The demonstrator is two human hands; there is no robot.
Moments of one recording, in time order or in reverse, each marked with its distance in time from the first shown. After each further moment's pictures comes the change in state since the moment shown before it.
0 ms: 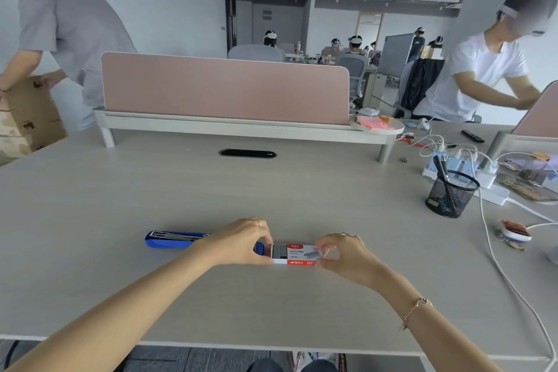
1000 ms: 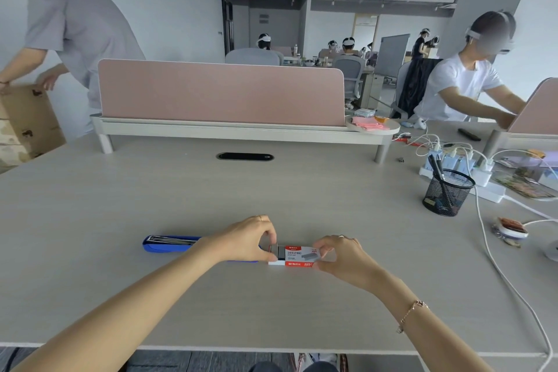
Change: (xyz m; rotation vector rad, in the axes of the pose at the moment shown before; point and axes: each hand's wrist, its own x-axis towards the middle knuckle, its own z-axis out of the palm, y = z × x) left_hand 0.014 0.008 -0.002 -0.114 -0.018 -0.106; right_hand -0.006 -0.004 -0.002 0.026 0.019 0.006
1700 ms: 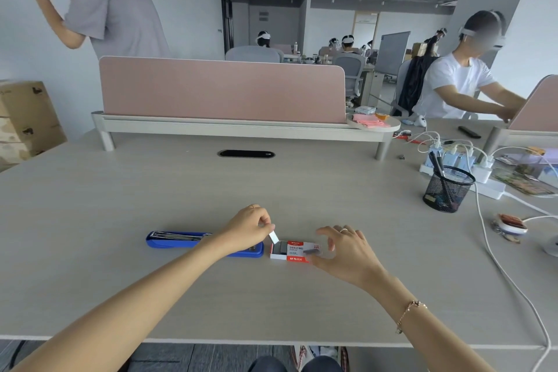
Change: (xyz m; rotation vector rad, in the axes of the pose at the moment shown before) left_hand 0.004 0.004 0.001 -0.187 0.198 -0.191; right_hand -0.003 -0.006 0.008 -0.207 0.168 -0.015
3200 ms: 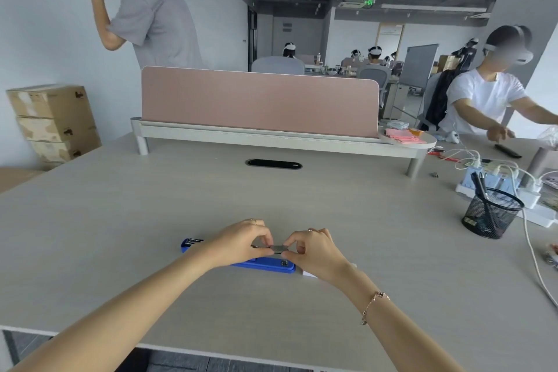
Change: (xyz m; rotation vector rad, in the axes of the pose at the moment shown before) left_hand -0.029 -0.059 -0.048 0.139 -0.104 0.161; right_hand 0.061 -0.094 0.035 0.218 -0.099 -0.174
